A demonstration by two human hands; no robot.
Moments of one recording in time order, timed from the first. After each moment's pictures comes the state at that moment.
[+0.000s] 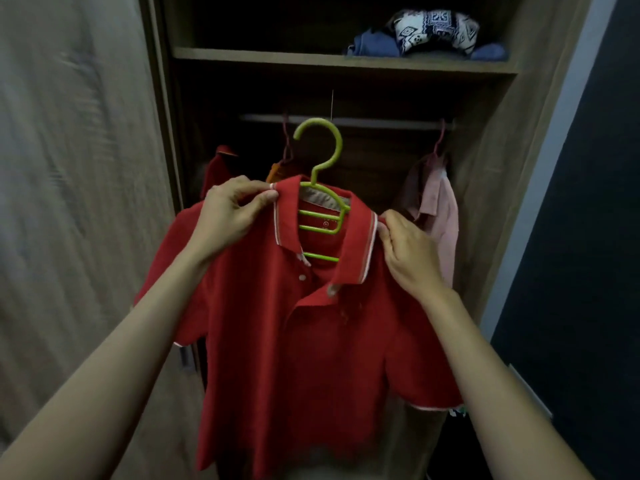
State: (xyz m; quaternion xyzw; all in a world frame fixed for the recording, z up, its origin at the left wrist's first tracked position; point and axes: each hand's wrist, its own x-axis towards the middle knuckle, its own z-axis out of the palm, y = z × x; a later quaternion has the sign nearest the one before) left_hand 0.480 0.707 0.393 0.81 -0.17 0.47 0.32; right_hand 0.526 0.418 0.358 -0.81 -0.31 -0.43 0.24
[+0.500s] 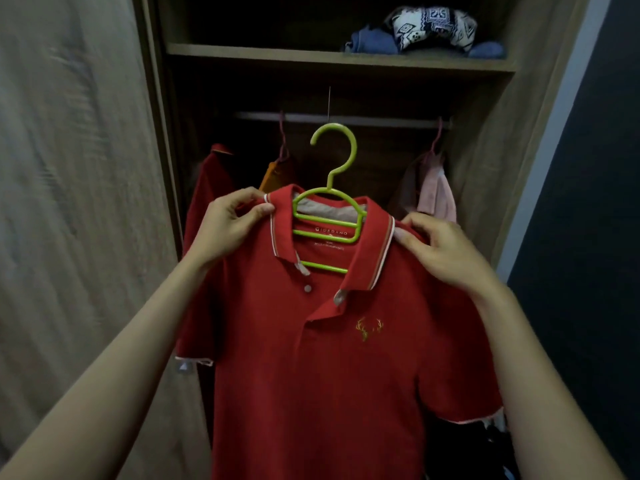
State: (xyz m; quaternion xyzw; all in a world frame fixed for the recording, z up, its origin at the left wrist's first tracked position) left_hand 0.492 0.714 0.375 0.81 -0.18 0.41 0.37; right_hand 0.505 0.375 0.387 -0.85 -0.33 -0.23 0.33
